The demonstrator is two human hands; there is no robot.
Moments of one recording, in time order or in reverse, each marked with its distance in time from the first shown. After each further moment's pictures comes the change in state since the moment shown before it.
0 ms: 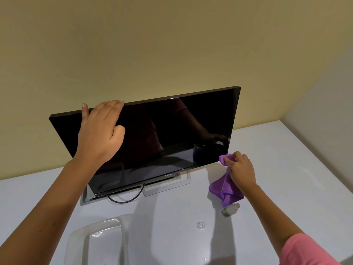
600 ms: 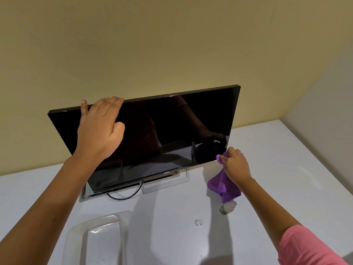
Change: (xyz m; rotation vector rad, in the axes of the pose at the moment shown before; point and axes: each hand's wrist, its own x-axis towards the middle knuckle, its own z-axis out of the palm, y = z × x) left_hand -0.001 0.004 0.001 0.001 0.022 -0.003; right_hand 0.014 -0.016 -0.016 -0.188 -0.139 -0.105
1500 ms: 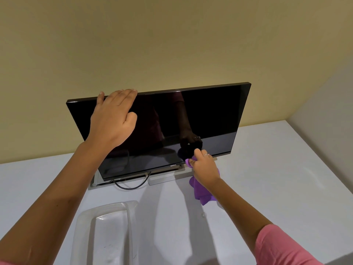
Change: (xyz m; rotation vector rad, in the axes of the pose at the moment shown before) left_hand -0.003 -0.001 -0.011 0.000 -0.057 0.009; right_hand -0.010 -0.122 -0.002 0.203 -0.045 -0.174
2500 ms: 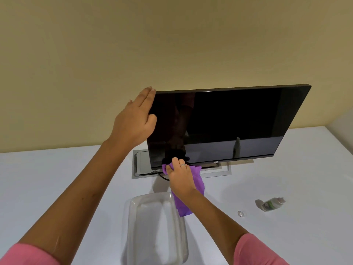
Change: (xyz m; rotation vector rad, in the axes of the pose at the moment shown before) left_hand -0.055 -0.094 -0.036 -0.147 -0.065 -0.110; right_hand -0.001 -0.226 0.053 -0.070 -0.067 -0.236
